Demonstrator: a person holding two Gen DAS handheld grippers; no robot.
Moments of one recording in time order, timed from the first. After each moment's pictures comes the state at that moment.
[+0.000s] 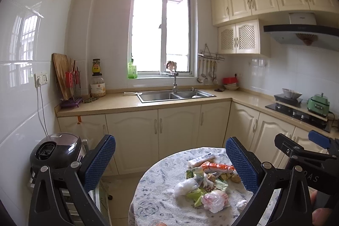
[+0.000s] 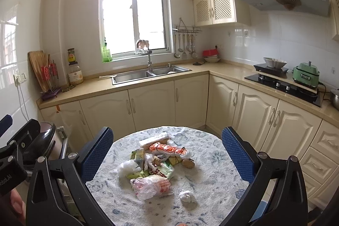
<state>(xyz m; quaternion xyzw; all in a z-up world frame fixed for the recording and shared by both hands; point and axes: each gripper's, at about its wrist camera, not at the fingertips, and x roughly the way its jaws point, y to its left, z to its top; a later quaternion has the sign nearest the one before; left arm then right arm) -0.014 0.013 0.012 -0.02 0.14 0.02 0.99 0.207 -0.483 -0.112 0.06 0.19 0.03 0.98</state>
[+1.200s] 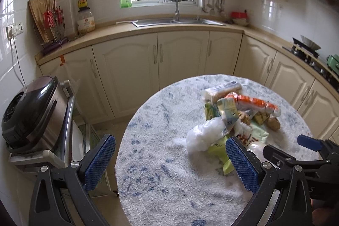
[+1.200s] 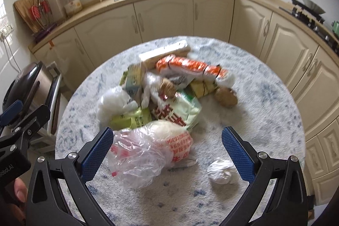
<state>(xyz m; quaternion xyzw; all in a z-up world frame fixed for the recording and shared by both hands) 0.190 0.026 -0.141 -0.02 0.35 0.02 0.94 0.344 -0.442 -0.308 0.05 0.45 0.10 0.89</state>
